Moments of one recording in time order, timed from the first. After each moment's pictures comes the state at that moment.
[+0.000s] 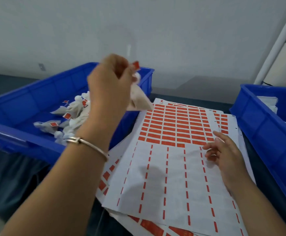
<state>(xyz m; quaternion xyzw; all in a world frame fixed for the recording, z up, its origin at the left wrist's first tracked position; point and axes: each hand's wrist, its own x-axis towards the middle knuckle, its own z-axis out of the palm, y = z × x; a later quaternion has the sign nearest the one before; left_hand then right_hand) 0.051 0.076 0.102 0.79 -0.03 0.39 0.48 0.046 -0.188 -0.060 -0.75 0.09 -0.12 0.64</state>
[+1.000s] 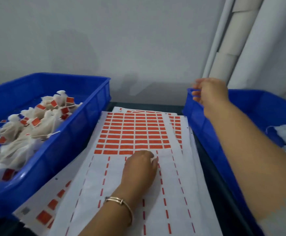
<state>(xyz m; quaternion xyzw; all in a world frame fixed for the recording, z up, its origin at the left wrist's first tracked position) 0.053 -0.061 -0.062 0.95 -0.12 0.06 0.27 0.114 -0.246 0.102 -0.67 0.20 -0.28 0.66</state>
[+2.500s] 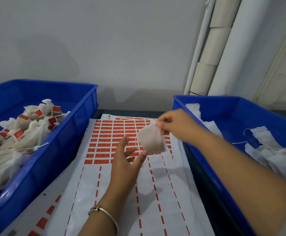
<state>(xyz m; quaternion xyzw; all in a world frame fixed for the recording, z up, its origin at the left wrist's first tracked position) 0.056 -0.048 -0.041 0.76 -0.07 0.04 0.64 0.066 -0.209 0.071 -0.92 -0.01 -0.08 0.38</state>
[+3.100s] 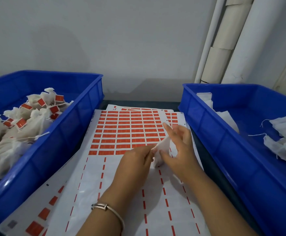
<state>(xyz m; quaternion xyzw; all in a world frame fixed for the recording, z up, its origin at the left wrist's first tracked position) 0.053 -0.044 -0.049 0.89 -0.20 0.07 0.40 0.032 -0.189 -0.045 -0.90 -0.02 -0.21 0.38</state>
